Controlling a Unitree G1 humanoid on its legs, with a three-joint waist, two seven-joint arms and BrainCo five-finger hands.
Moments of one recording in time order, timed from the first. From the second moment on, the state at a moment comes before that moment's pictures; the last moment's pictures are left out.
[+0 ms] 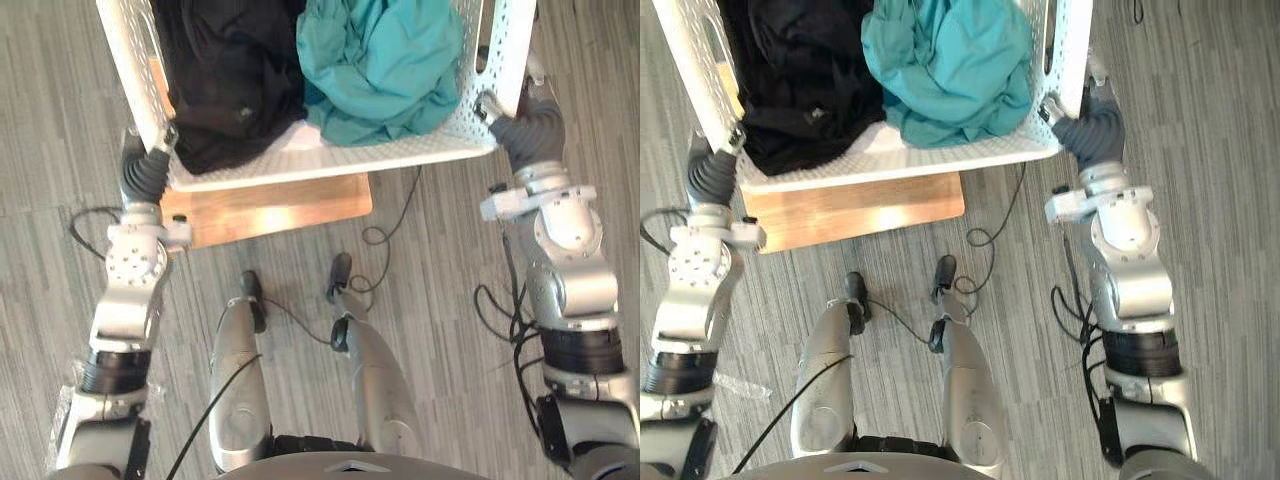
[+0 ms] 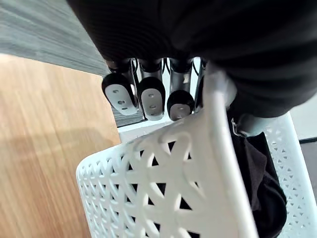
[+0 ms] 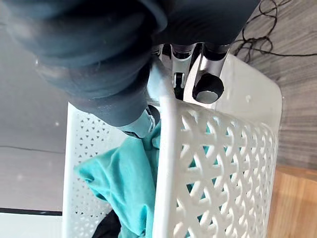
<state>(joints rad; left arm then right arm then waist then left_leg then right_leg) -0.26 0.33 0.03 -0.25 -0.20 0.08 0.23 -0.35 -0.55 -0.11 -0.31 0.35 0.10 -0.04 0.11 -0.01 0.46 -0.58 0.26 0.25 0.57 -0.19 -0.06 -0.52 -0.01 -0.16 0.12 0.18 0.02</state>
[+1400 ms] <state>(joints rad) 0.36 0.02 0.00 -0.27 -0.06 0.07 0.00 0.36 -0.09 -0.22 -0.30 0.12 0.06 0.12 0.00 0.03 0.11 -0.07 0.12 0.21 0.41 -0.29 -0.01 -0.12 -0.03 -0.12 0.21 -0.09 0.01</state>
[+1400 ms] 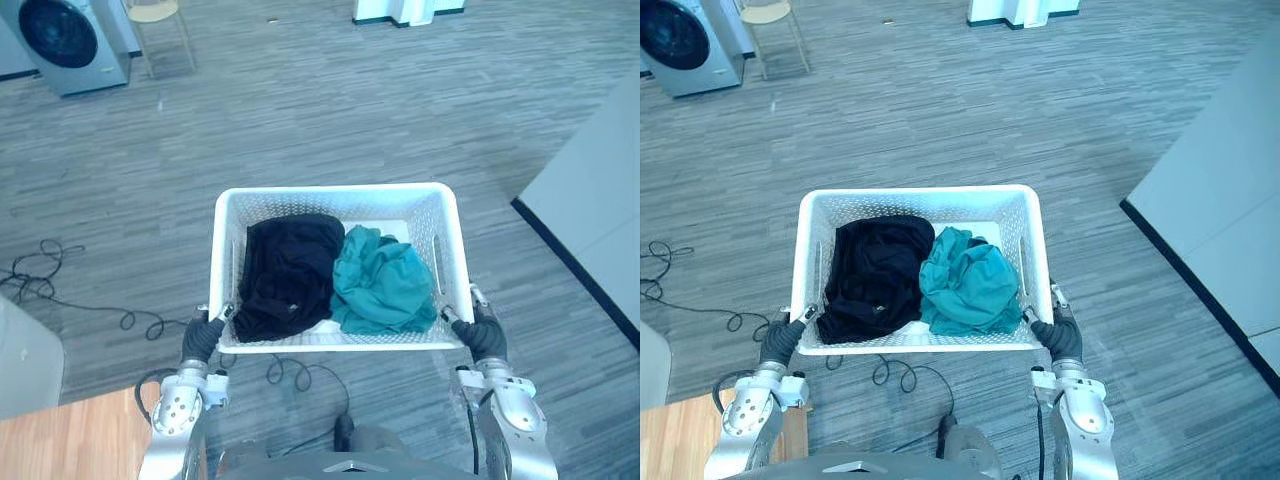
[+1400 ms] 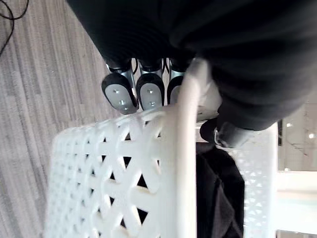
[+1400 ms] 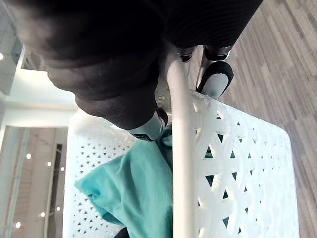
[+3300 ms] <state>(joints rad) 0.39 0.01 0.07 -0.34 -0.01 0.04 0.06 0.36 -0.02 -0.14 -0.29 0.13 0.05 0.07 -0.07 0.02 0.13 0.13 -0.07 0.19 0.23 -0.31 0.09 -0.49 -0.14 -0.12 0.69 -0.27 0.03</state>
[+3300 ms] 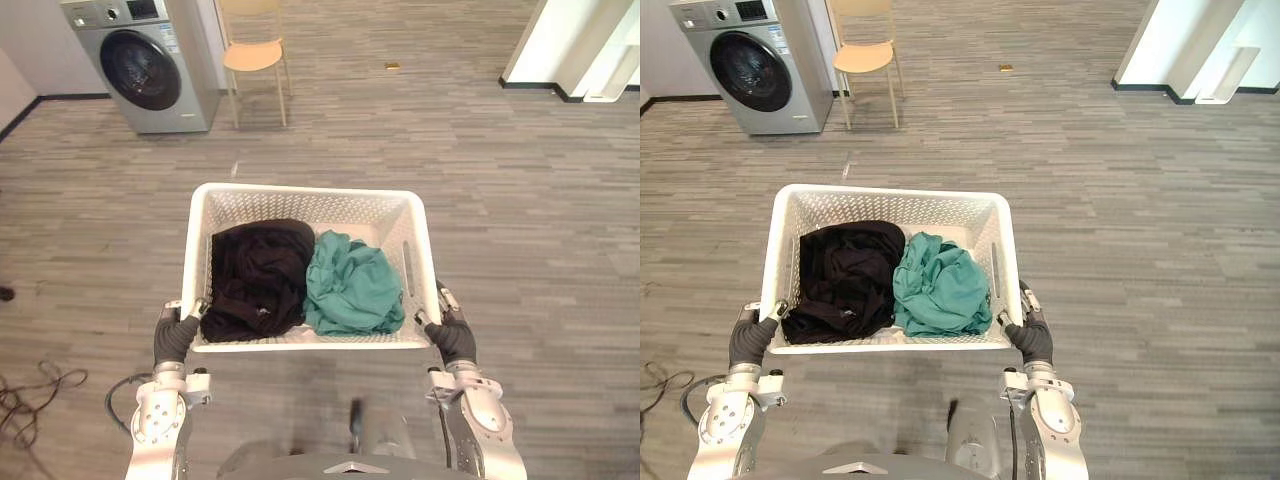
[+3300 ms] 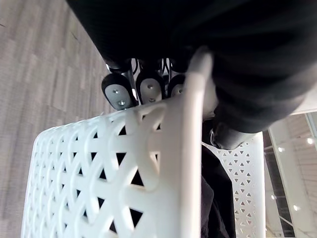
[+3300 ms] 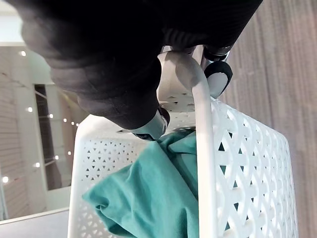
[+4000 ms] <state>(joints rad) 0.37 -0.05 0.03 -0.37 -0.01 0.03 0.08 0.31 -0.04 -0.18 -0.31 0.19 0.04 0.04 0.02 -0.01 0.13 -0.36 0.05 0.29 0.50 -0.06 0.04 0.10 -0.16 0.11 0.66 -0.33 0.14</state>
